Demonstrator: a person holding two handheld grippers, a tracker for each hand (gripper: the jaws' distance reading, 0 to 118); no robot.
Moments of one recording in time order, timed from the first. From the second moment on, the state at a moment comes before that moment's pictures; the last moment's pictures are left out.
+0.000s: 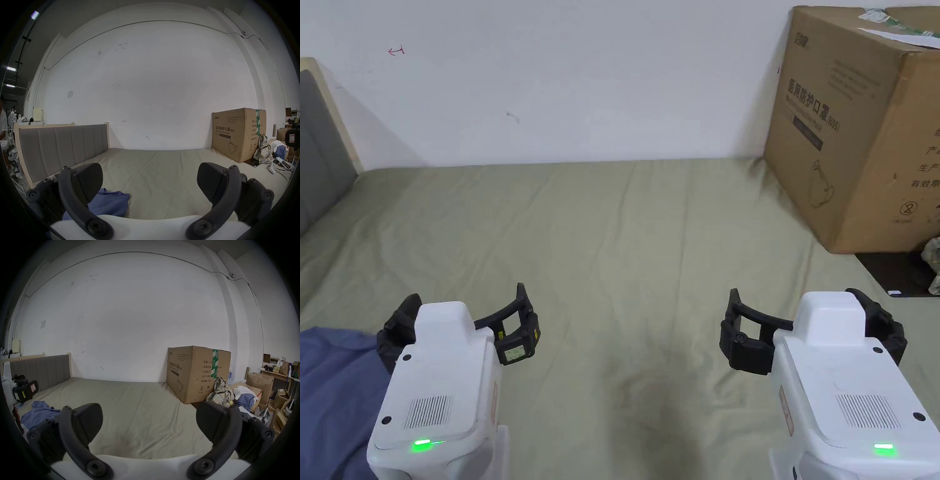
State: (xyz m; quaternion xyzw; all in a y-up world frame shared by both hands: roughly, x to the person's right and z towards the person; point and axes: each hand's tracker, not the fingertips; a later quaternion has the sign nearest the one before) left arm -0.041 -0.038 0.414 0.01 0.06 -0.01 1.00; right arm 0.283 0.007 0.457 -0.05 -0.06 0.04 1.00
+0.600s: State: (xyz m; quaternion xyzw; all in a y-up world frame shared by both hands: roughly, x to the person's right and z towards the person) left arm -0.059 -0.033 0.426 -0.01 0.02 0.01 1.00; right arm 0.267 0.014 0.447 -0.05 -0.02 0.03 1.00
